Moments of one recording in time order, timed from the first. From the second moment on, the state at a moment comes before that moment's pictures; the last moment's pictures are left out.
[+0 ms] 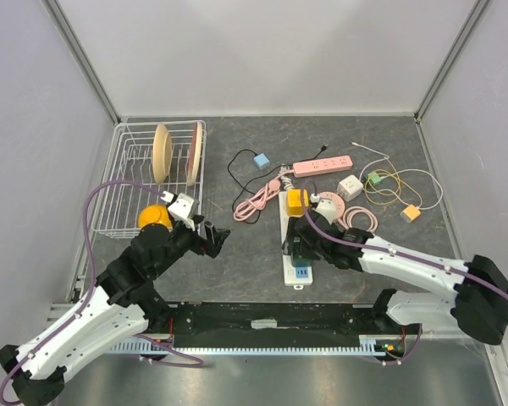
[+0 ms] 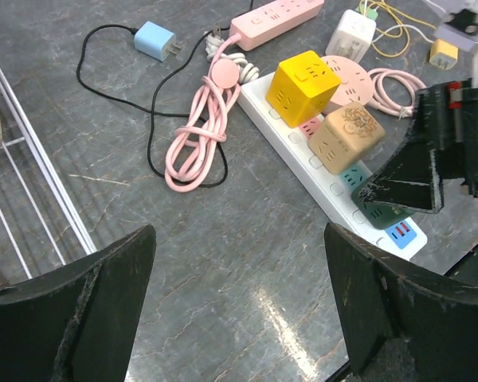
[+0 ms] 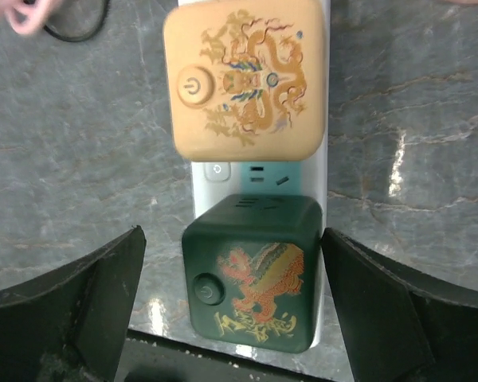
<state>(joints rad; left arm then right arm) -0.78 0.52 0.58 -0.31 -0.16 -0.24 0.93 1.14 0.69 -0.46 0.33 0.96</state>
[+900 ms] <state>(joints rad) -0.78 0.43 0.48 -0.30 -0.28 -0.15 0.80 1.55 1.20 -0.37 0.02 0.61</state>
